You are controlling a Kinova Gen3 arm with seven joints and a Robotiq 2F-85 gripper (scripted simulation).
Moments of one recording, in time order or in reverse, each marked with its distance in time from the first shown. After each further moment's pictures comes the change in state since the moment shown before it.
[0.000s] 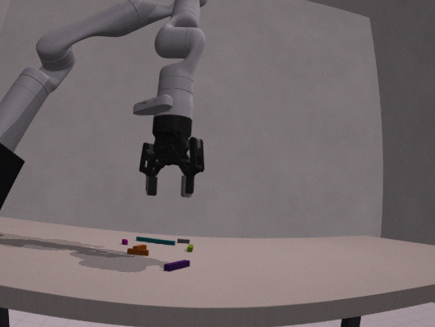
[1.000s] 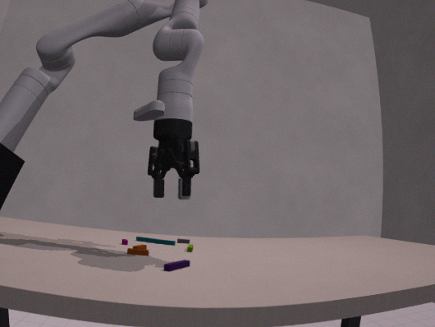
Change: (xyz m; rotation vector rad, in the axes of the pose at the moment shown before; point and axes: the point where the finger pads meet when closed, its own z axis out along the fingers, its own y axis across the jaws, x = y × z) arm -0.013 0.005 0.004 -0.006 -0.042 0.244
